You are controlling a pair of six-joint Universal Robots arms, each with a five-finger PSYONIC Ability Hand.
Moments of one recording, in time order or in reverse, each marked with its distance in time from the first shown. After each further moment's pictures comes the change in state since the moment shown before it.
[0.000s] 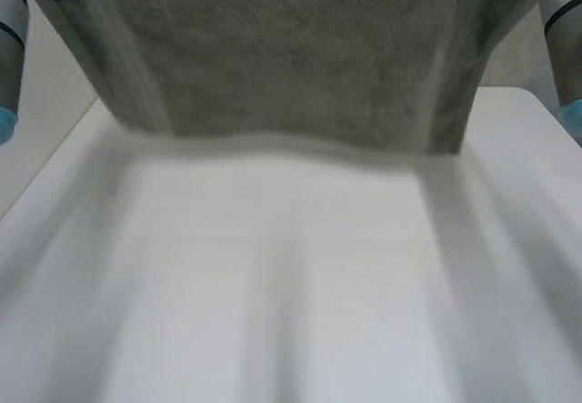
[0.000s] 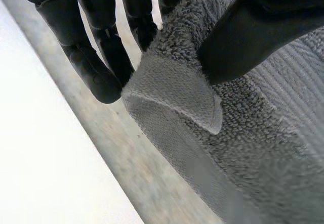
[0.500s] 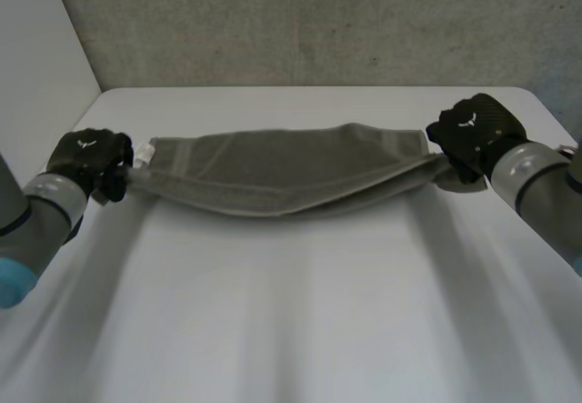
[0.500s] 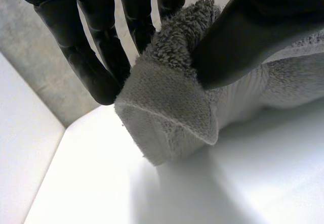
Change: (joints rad) left arm 0.056 0.058 -0.679 -0.025 0.134 -0.003; right arm -0.013 -0.118 0.553 0.298 -0.127 -0.023; left_hand 0.000 0.005 0.002 0.000 0.009; right_hand 0.000 0.000 0.000 0.000 0.005
